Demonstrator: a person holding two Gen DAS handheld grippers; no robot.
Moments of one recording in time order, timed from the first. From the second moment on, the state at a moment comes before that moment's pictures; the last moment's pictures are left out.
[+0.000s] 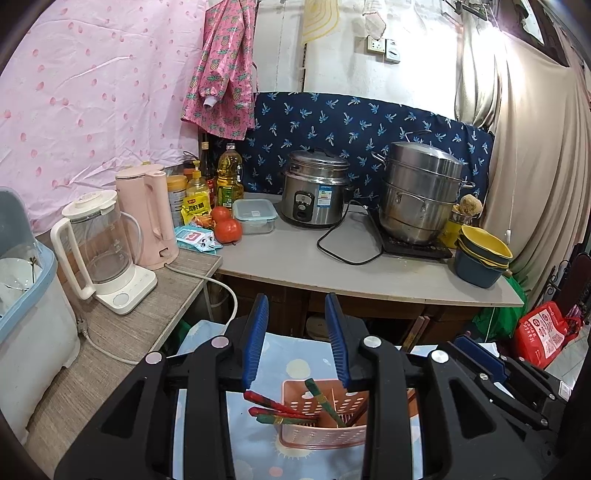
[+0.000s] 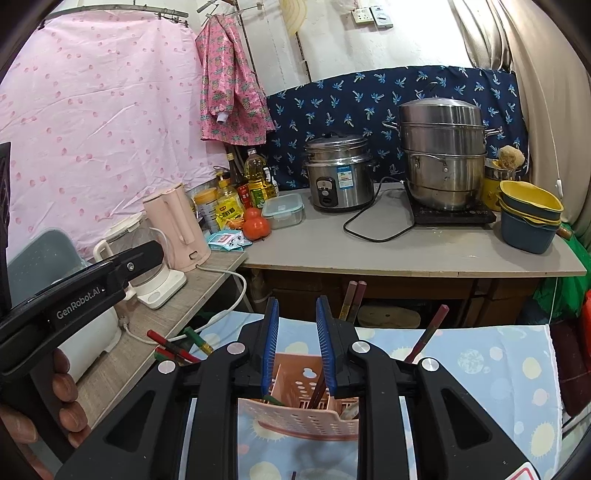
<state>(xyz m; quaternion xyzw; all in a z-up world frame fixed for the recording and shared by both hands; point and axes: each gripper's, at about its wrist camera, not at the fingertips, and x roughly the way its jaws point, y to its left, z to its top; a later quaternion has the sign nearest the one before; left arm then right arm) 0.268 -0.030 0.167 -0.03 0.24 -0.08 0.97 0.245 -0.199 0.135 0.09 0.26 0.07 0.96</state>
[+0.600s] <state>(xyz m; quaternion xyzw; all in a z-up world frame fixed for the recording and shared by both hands) 0.199 -0.022 0.144 -0.02 0.26 -0.10 0.96 0.167 -0.188 0.112 0.08 0.28 0.07 0.95</state>
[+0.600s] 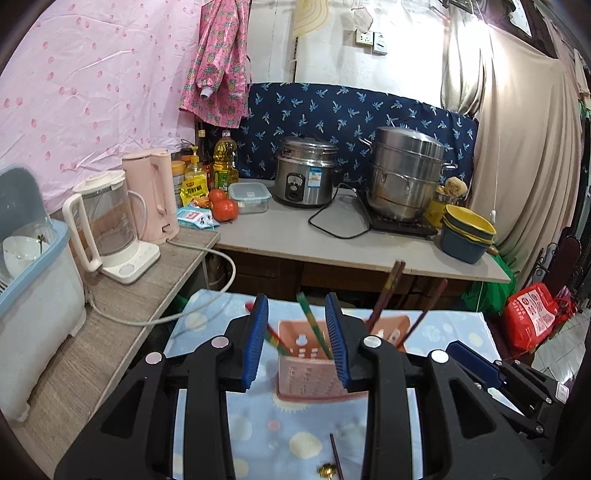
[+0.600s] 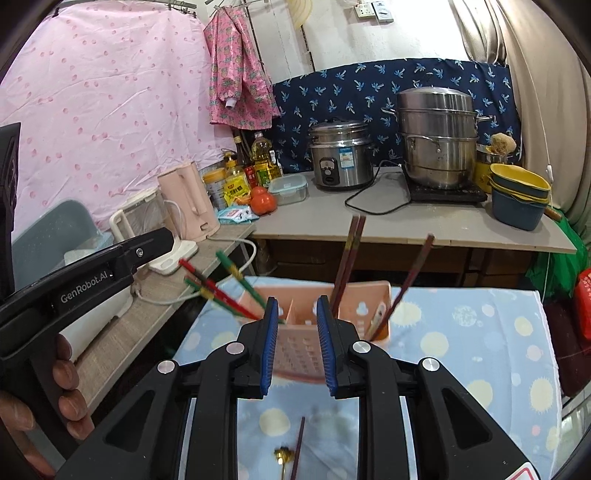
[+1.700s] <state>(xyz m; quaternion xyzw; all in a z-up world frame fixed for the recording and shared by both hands) 0.059 -0.011 -0.039 -0.01 0.46 -0.10 0.88 -0.001 -0.142 -0.061 0.07 0.47 0.08 0.88</state>
